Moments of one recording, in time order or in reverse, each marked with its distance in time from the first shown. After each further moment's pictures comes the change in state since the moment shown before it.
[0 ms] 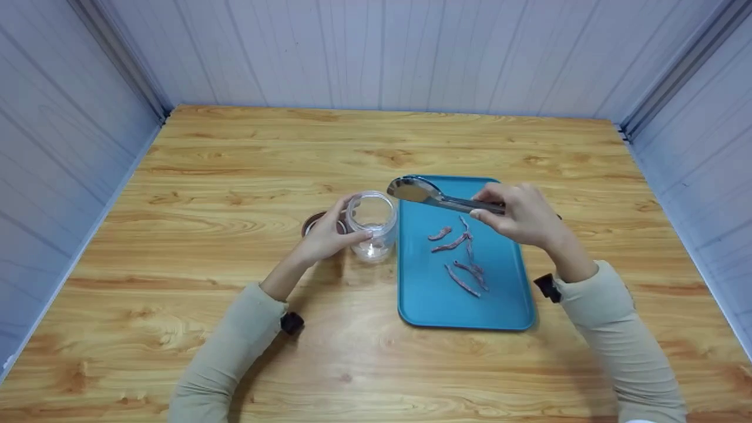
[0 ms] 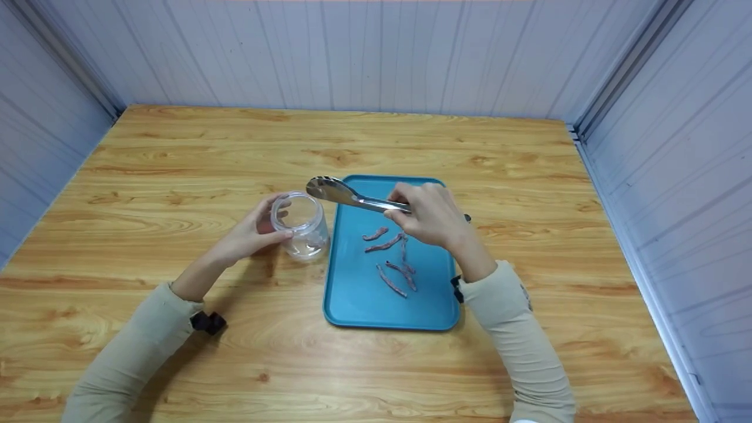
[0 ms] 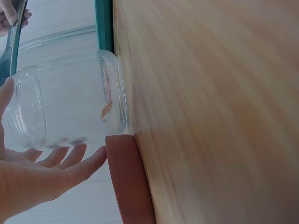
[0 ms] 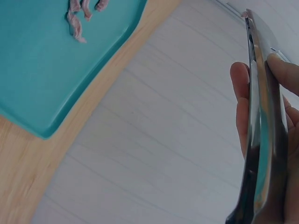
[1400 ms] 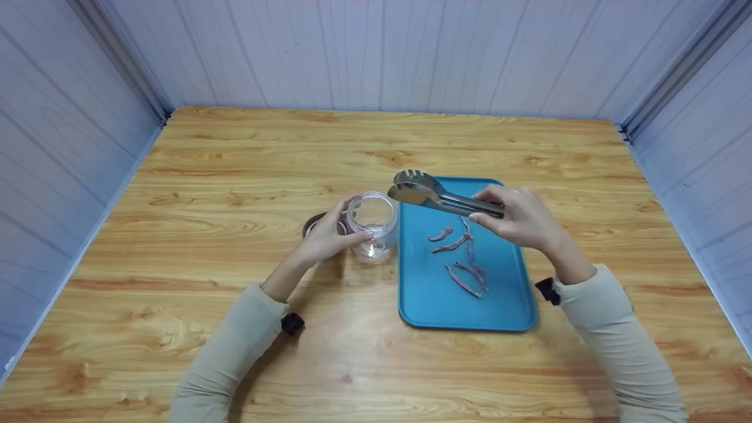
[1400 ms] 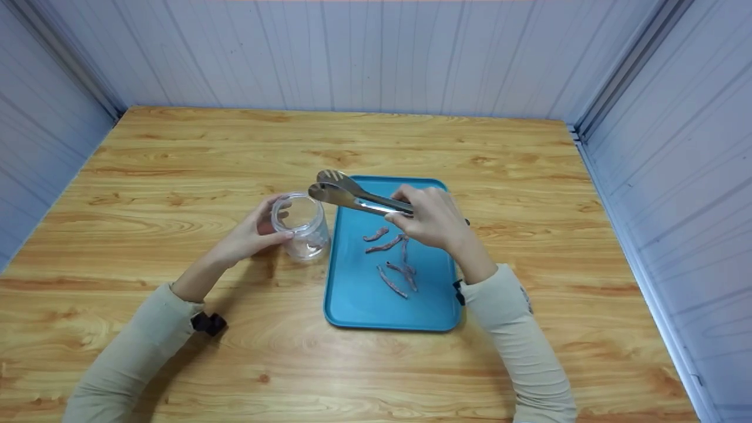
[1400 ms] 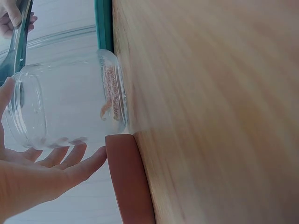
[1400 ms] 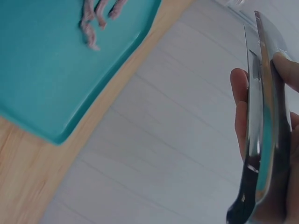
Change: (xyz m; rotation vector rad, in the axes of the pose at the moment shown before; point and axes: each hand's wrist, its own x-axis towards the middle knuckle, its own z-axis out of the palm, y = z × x) left_hand 0.000 0.000 -0.001 0.025 -0.001 0.004; right_hand -0.003 0.006 0.006 0.031 -0.020 0.073
